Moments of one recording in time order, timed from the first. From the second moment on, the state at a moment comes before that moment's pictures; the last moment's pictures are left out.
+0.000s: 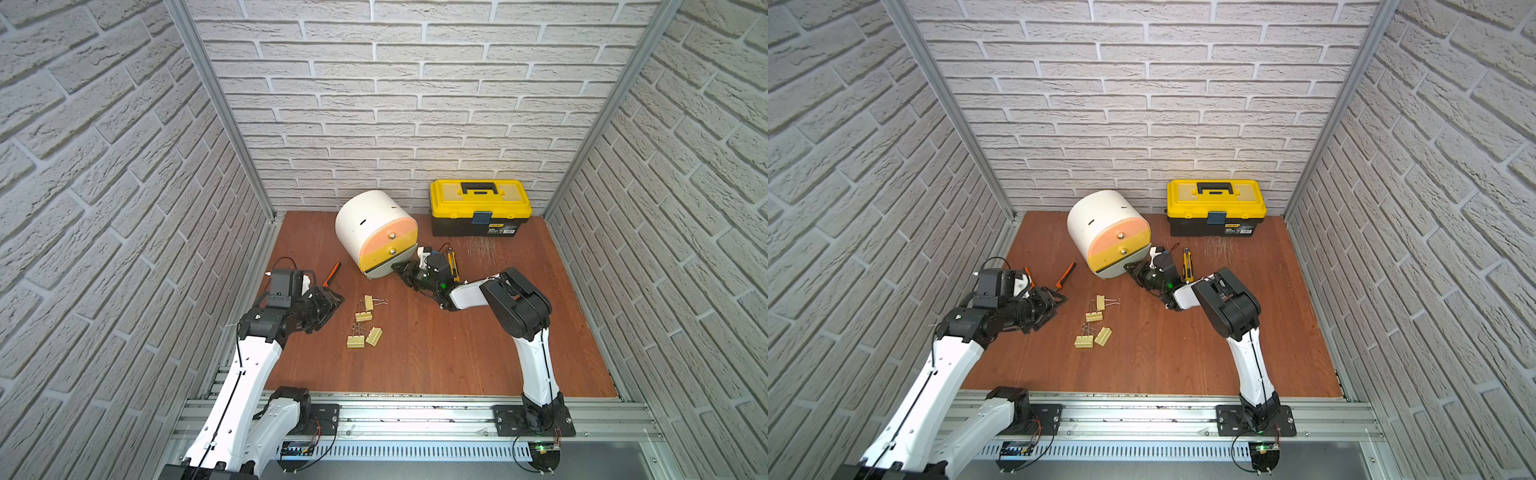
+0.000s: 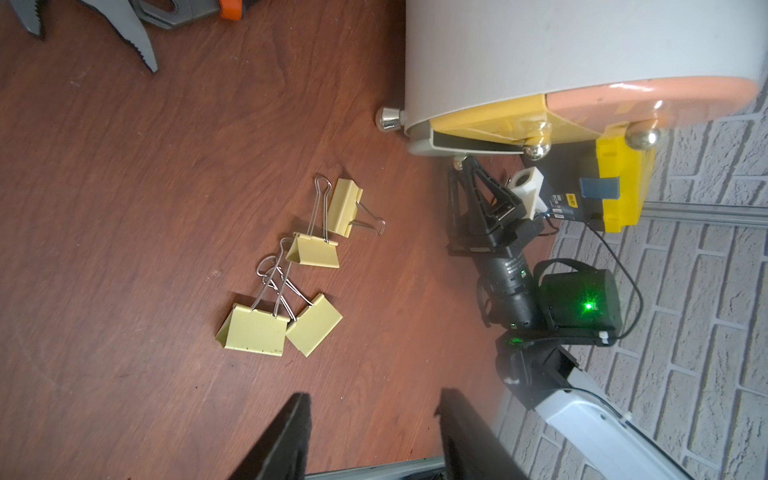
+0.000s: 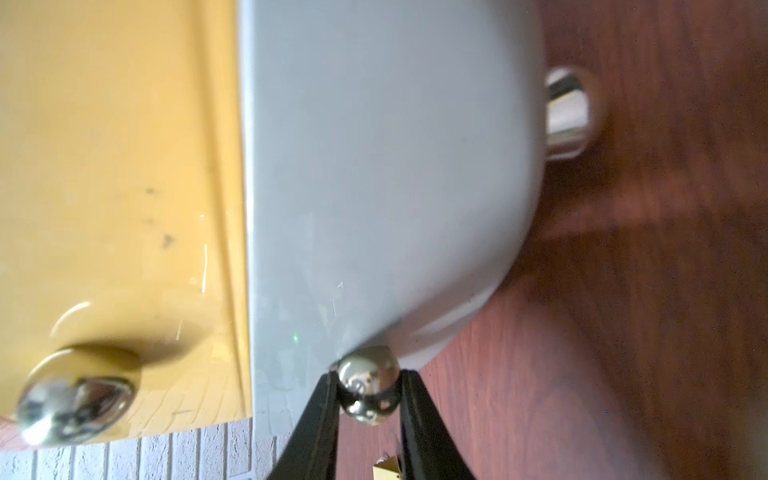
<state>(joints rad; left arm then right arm) -0.12 0.87 0.86 -0.88 0.41 -0.88 0.51 2.16 1.10 0.72 -0.33 1.26</state>
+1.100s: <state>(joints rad) -0.26 0.77 0.86 -0.90 0.28 -0.98 0.51 1.90 0.75 0.68 -0.33 1.21</state>
